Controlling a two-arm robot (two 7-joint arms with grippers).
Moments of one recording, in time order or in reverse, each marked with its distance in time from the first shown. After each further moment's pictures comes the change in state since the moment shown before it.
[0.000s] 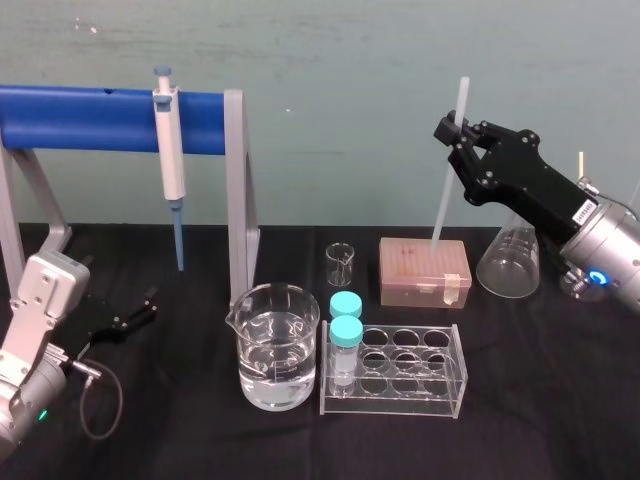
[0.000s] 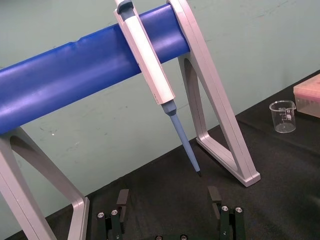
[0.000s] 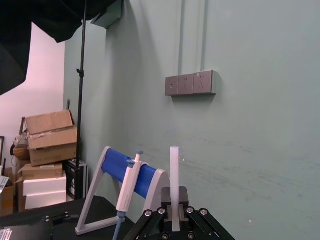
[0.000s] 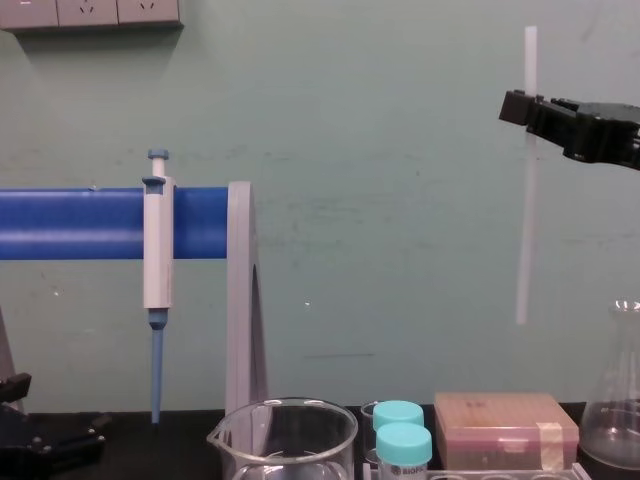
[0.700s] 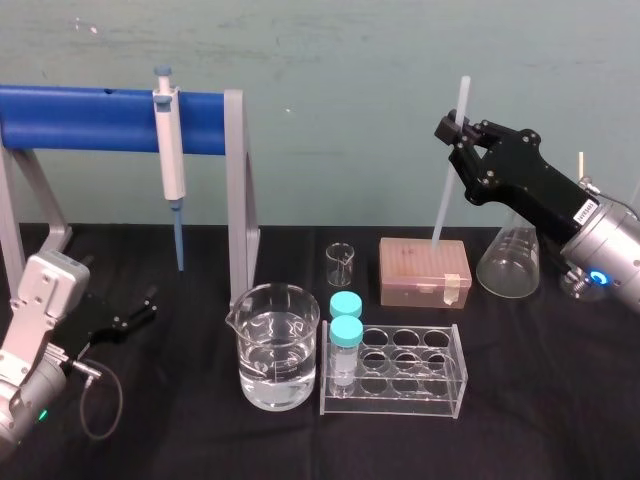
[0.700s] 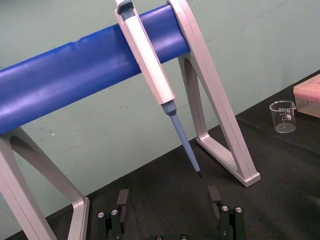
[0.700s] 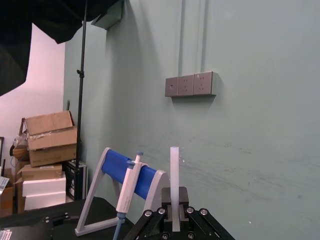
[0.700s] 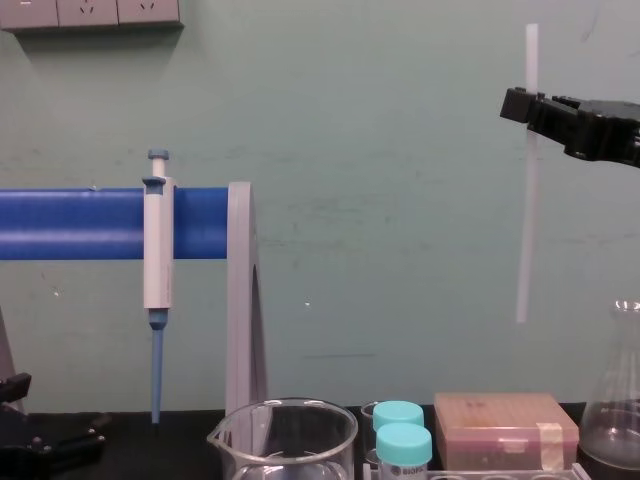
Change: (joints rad) left arm 0.000 0.000 0.000 0.000 0.000 0.000 0.000; right arm -0.004 0.000 0.003 -0.005 -0.001 -0.002 -0.002
